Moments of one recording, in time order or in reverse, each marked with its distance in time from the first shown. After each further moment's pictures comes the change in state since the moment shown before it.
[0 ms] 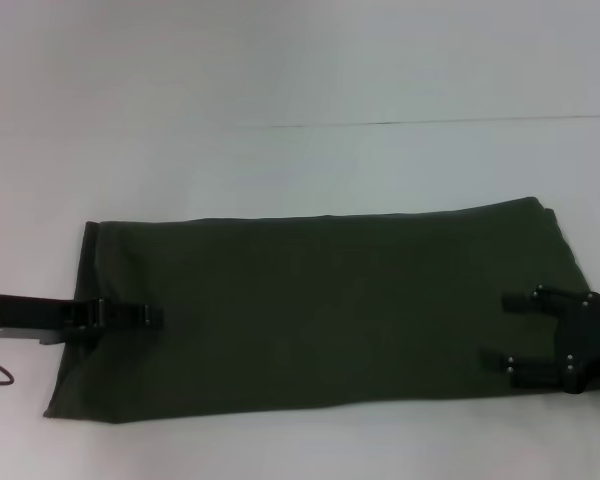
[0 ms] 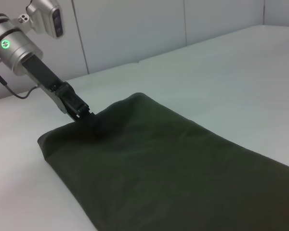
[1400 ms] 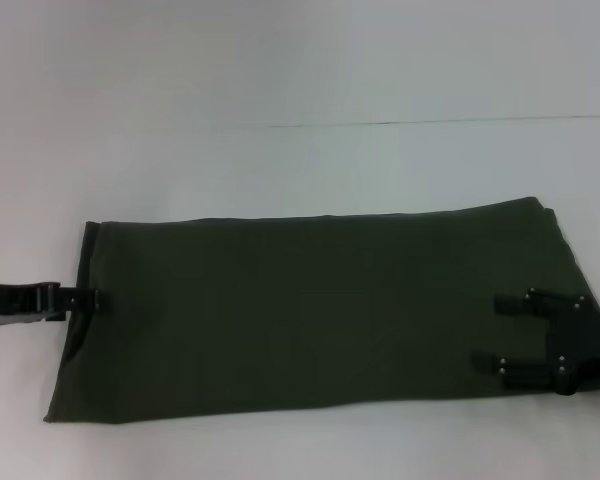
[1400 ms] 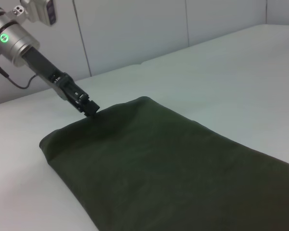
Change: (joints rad) left arm 0.037 0.016 -0.003 0.114 0.021 -0.008 0.021; right arm 0.010 0.000 0.000 0.030 0.000 0.009 0.000
